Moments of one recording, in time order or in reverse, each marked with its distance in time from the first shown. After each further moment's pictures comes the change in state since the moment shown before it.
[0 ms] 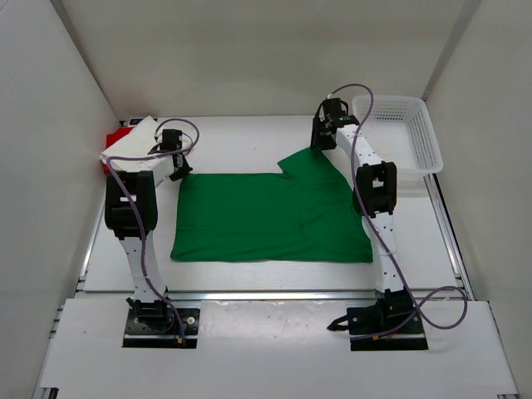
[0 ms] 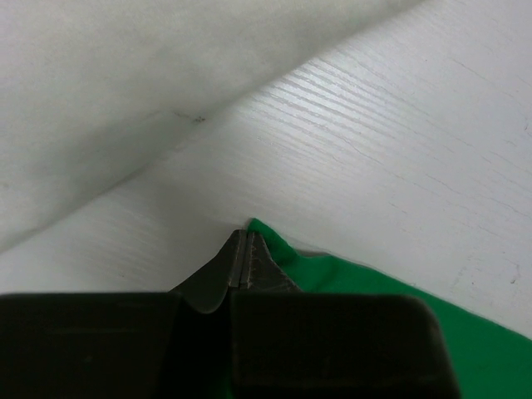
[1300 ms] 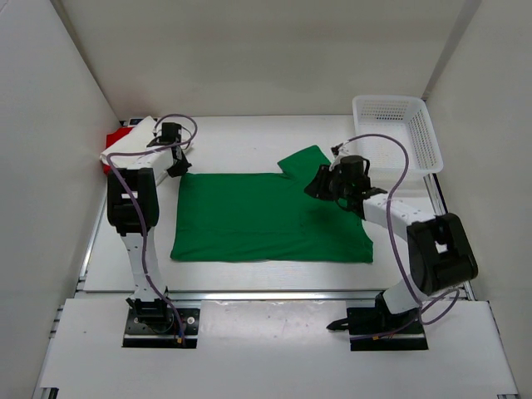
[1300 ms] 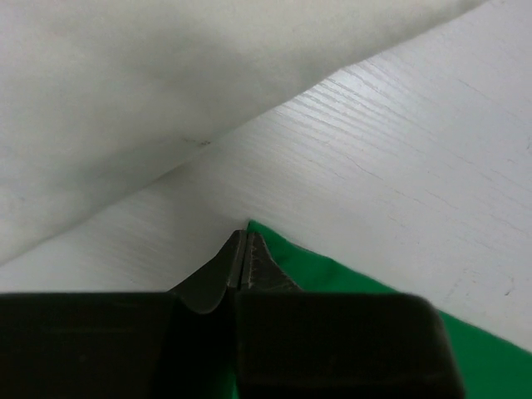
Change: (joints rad) left arm 0.006 0.054 0.134 -0.142 -0.001 -0.009; right arm 0.131 -1.134 -1.639 0.813 -0.272 0.216
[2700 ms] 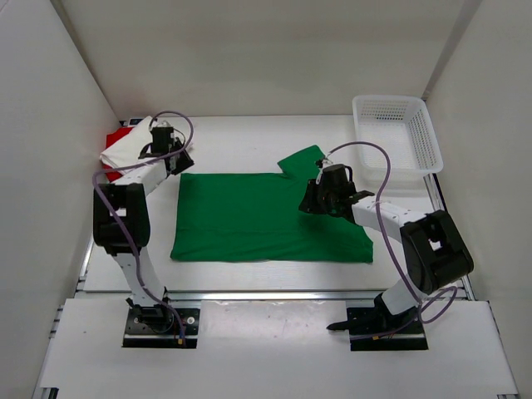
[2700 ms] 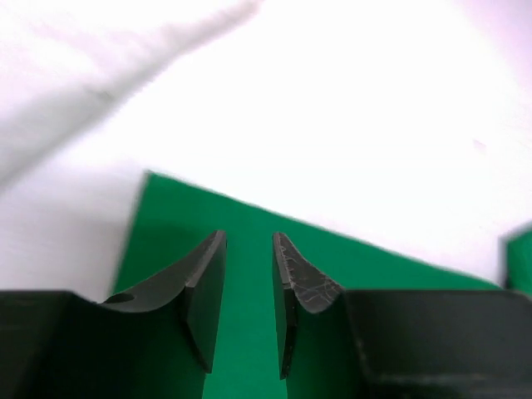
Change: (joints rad) left arm 0.000 -0.269 -0.282 0.264 0.234 -0.064; right arm 0.108 0.051 0.029 -0.159 0.109 -0.024
